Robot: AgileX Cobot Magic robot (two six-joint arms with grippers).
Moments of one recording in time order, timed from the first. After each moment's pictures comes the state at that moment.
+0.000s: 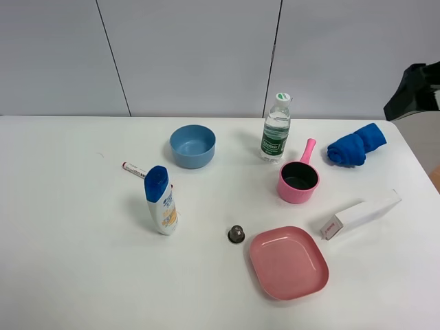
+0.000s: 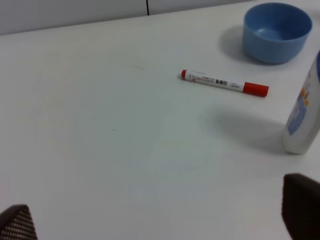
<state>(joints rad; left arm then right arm) -0.03 0.00 -0.51 -0.06 1.06 0.07 0.04 1.23 -1.25 0.09 1.15 -0.20</state>
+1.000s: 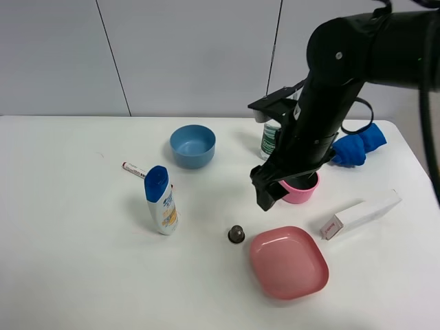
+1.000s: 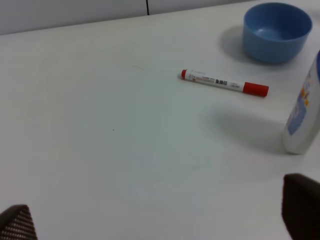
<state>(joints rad) -0.03 0.00 -0.51 -0.06 1.06 0.07 0.61 1.68 -1.25 0.06 1.11 -0.16</state>
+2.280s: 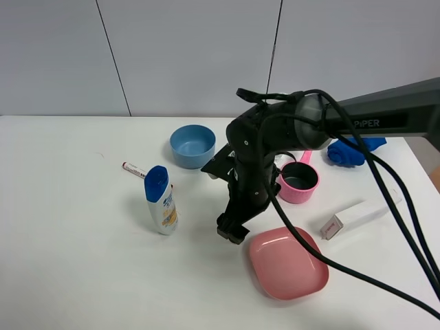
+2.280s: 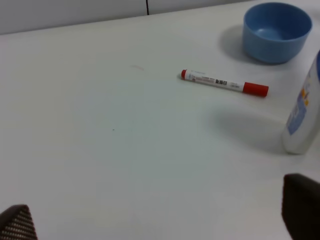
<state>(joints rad) -0.03 0.00 -0.51 -0.06 1.06 0.07 0.75 2.00 -1.25 -0.06 0.88 -0.16</state>
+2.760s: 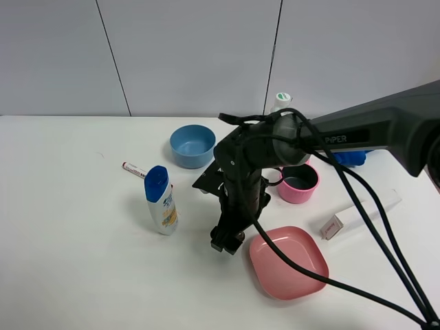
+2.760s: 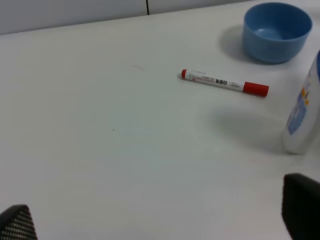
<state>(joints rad) -0.03 0.00 -0.51 -0.06 1.06 0.07 0.79 2.08 -1.25 -0.08 0.83 -0.16</state>
